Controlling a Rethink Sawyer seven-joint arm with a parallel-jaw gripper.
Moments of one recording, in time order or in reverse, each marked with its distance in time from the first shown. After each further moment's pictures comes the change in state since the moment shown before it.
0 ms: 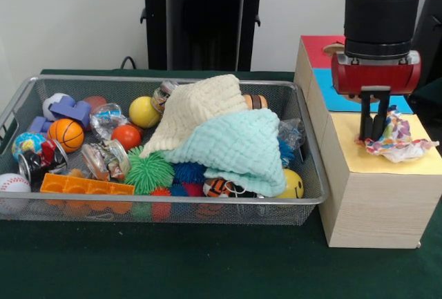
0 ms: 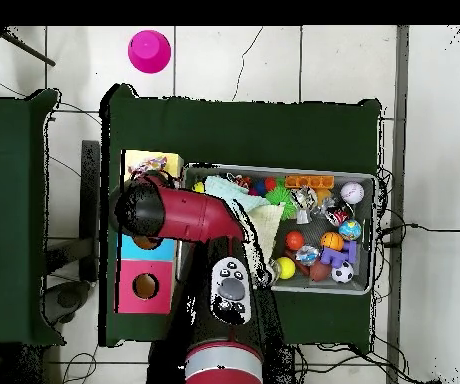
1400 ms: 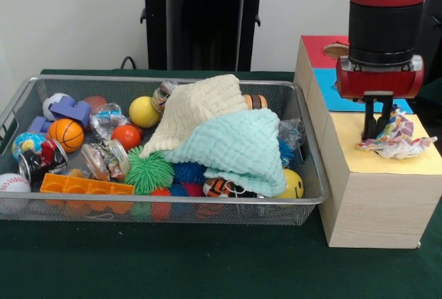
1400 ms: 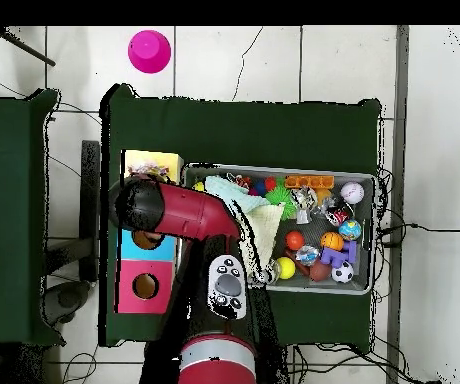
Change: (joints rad) arm 0.016 0.035 -0.016 -0.017 0.075 0.063 0.000
